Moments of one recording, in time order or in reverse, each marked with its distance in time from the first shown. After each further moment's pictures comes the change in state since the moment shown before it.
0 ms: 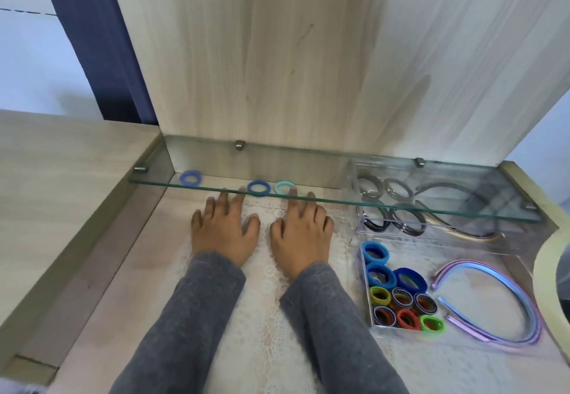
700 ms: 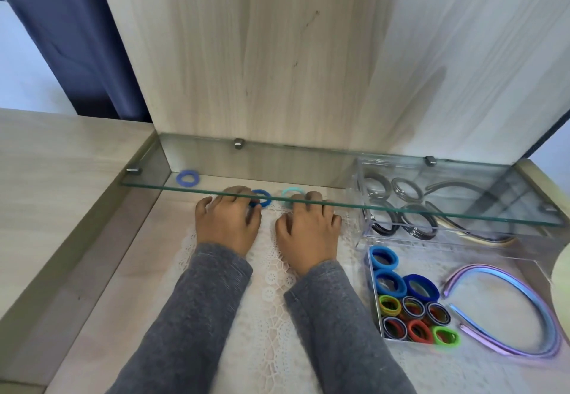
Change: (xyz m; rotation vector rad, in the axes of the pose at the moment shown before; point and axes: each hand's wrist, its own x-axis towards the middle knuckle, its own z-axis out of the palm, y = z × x) left_hand 0.020 0.003 0.007 -0.145 0.294 0.141; right_hand 0.017 0.006 0.004 0.054 0.053 0.013
